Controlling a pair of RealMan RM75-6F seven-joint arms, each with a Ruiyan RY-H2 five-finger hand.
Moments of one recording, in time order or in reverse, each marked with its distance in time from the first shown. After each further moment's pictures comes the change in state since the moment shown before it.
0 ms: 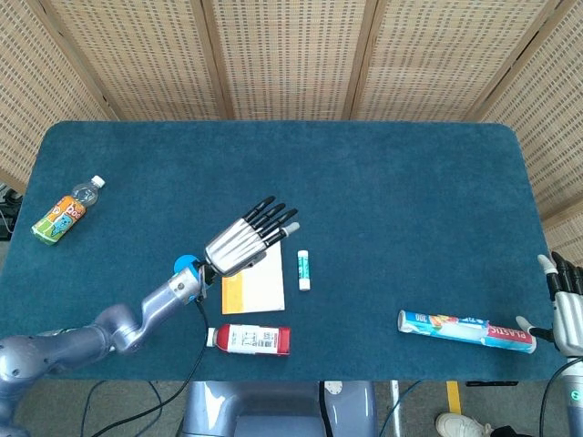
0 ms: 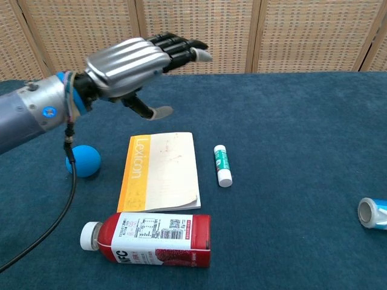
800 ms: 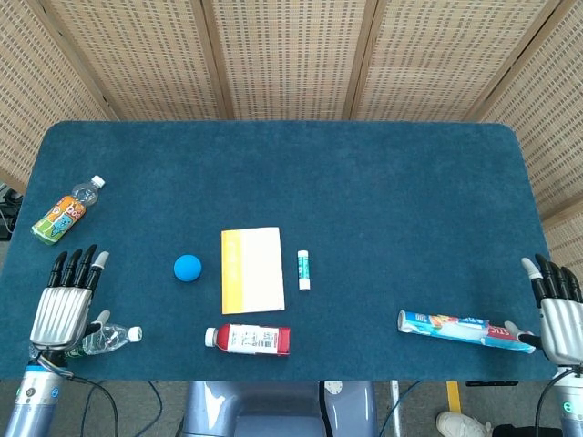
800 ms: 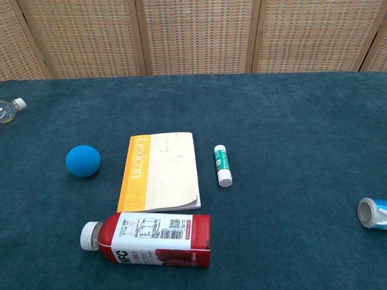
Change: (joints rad) left arm 0.634 0.406 0.179 -0.703 -0.295 0.377 0.423; right arm -0.020 0.015 -0.038 -0.067 -0.107 0.081 -0.051
